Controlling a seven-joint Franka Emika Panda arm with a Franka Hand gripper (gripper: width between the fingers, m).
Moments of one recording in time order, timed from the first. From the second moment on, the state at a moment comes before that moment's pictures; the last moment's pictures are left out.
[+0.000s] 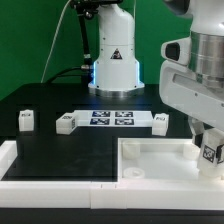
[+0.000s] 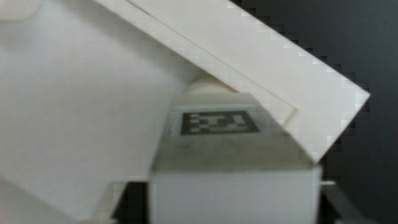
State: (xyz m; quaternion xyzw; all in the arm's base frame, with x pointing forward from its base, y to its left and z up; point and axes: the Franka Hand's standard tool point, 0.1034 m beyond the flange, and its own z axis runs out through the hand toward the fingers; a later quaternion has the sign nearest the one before) arm 0.646 0.117 0.070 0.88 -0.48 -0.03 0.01
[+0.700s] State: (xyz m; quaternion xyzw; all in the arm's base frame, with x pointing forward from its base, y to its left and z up) arm 0.644 0.129 0.081 0.98 -0.18 -0.02 -0.01
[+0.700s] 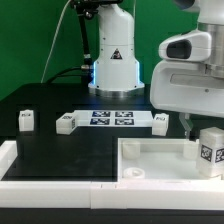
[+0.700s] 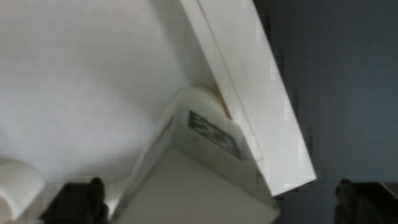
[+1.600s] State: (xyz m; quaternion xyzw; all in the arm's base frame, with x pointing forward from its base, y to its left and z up) arm 0.642 0.129 0.077 0.98 0.18 -0.02 -0.01
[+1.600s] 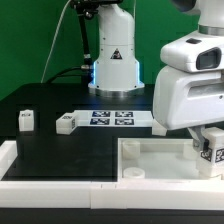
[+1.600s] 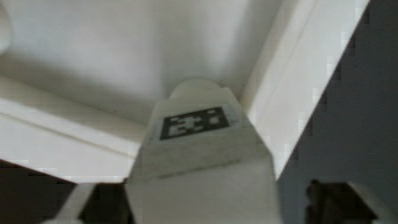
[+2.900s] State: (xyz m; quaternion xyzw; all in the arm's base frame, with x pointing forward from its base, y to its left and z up) arm 0.645 0.118 0.074 0.88 -0.48 0.00 0.01
